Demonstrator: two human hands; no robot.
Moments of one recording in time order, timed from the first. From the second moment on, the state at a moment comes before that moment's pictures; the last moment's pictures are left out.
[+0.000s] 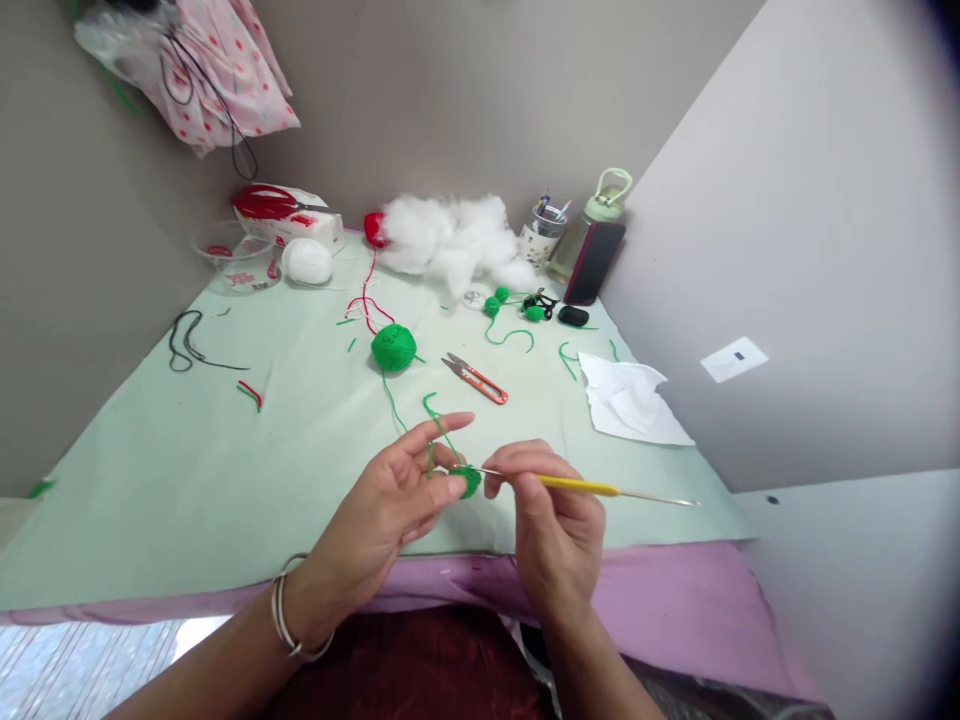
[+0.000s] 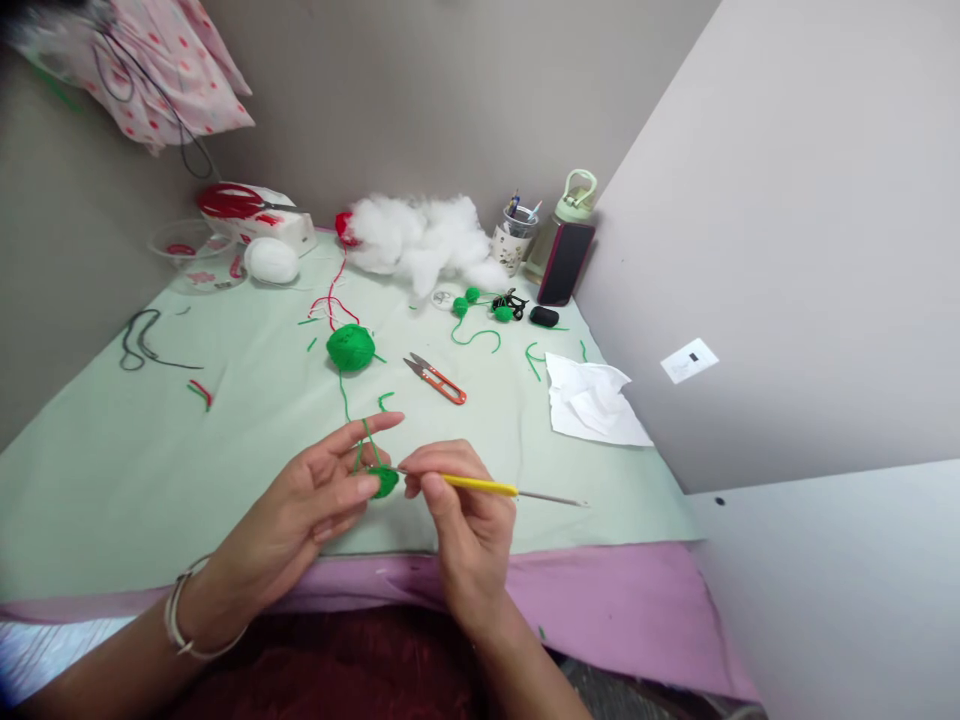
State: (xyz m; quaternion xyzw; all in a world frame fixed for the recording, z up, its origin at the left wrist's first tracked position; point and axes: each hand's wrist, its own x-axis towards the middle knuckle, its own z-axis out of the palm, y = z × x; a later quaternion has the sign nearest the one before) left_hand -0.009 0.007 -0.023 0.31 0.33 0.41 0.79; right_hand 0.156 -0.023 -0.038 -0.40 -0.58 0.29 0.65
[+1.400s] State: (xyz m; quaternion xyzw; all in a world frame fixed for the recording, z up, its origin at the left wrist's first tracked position) left_hand -0.003 -0.003 -0.024 0.44 0.44 0.48 0.61; right_hand 0.155 -0.033 -0.048 -0.42 -0.76 0.01 0.50
